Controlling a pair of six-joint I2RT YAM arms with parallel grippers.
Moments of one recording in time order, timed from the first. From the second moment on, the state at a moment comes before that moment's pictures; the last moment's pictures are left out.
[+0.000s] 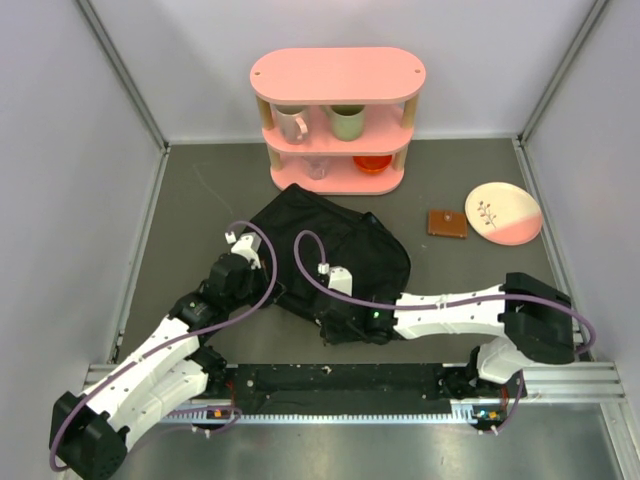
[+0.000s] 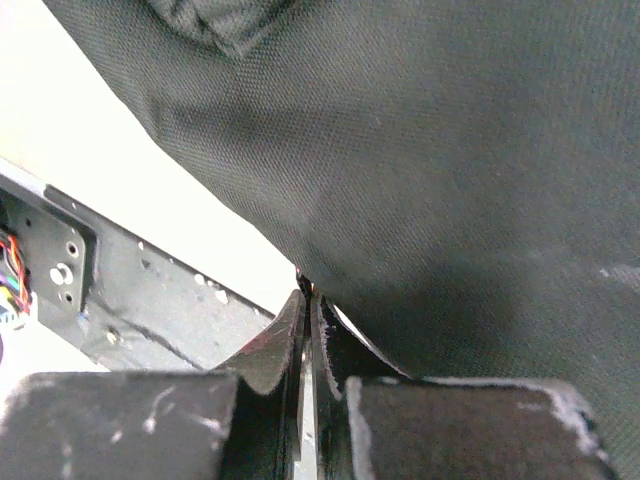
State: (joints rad) left arm -0.54 0.74 0.46 -0.34 0.07 -0.61; right arm 1.32 1.54 0.90 -0.31 0.26 0.99
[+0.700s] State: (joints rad) left arm -0.39 0.79 0.53 -0.43 0.09 -0.55; right arm 1.33 1.29 0.73 -0.33 0.20 0.84
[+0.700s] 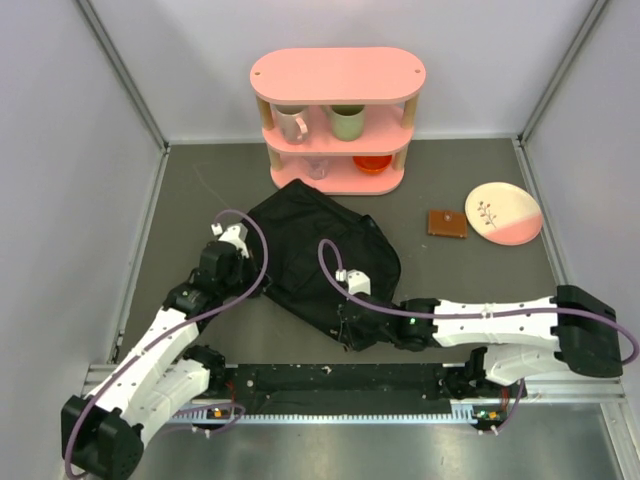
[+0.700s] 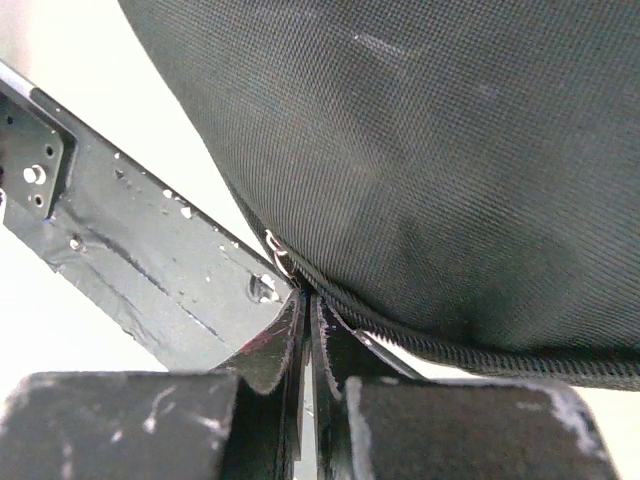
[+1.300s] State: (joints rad) left arm -0.31 0.64 0.42 -0.39 0.30 -0.70; right arm 1.33 1.33 0.73 -0.30 0.16 0.67
